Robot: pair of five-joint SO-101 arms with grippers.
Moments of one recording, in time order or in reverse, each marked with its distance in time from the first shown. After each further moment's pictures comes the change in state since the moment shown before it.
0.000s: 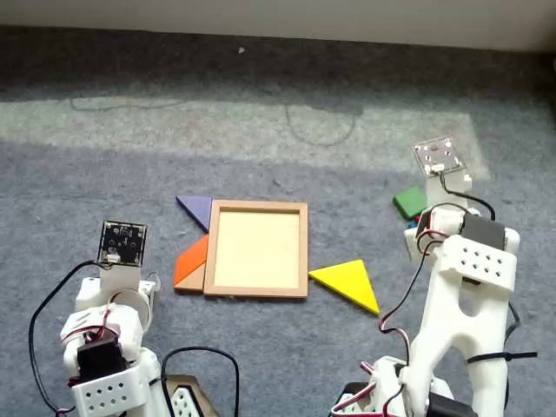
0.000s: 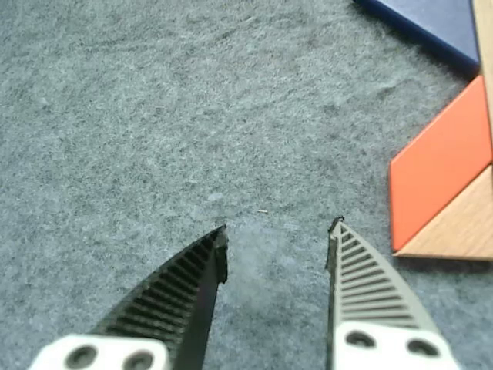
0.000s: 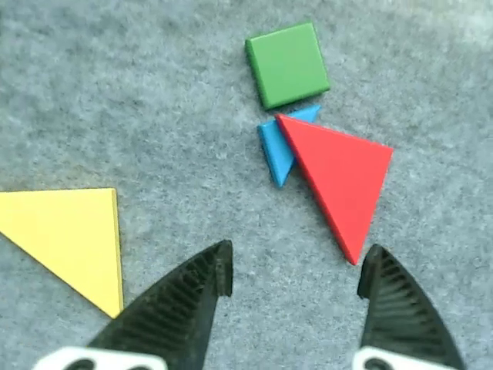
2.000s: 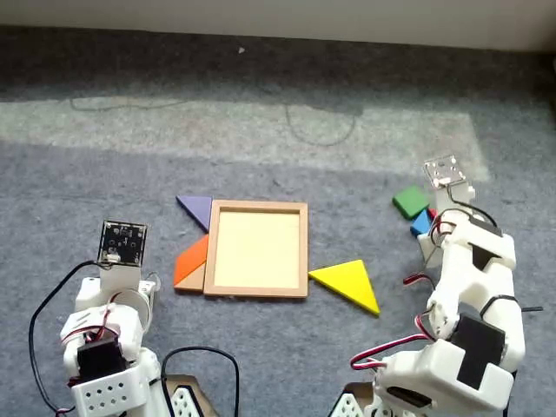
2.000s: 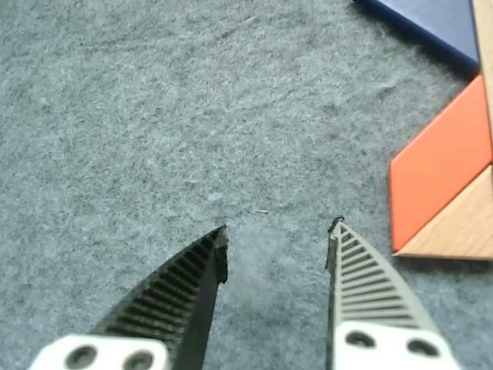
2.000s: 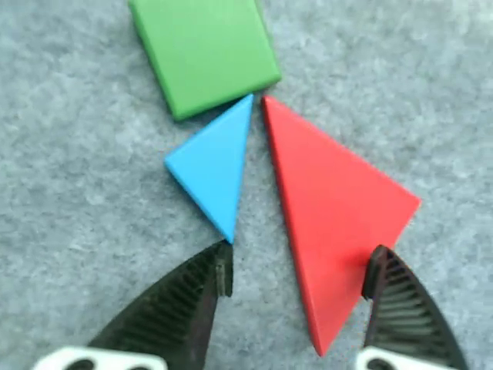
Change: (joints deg) left arm 0.0 0.0 0.0 0.0 0.0; right arm 7.8 28.1 1.9 -29.8 6.9
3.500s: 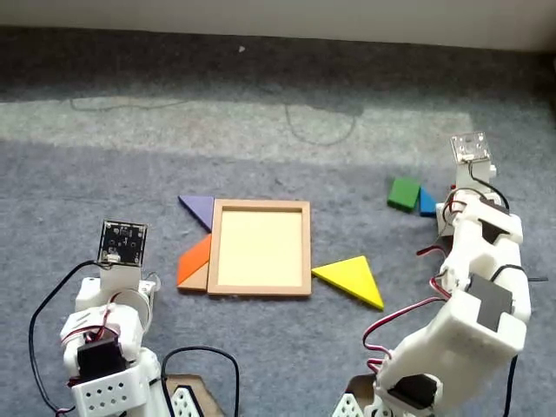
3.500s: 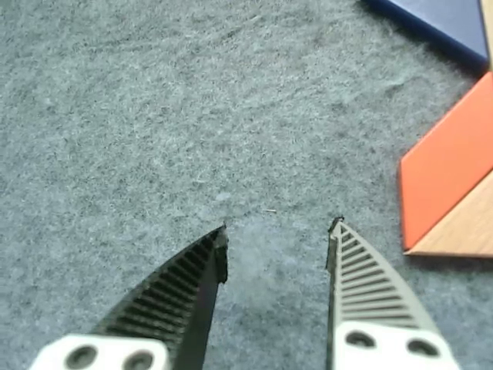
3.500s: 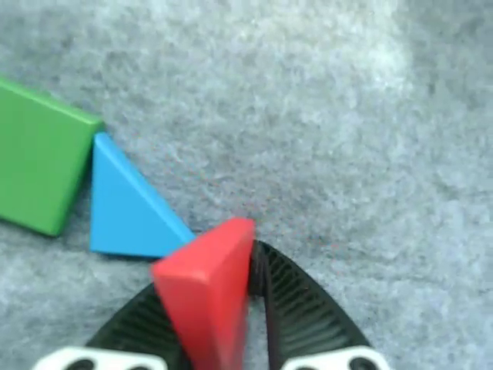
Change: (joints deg) left arm 0.0 0.0 0.0 0.0 0.0; right arm 1.6 21.6 -17.8 -8.2 -7.5
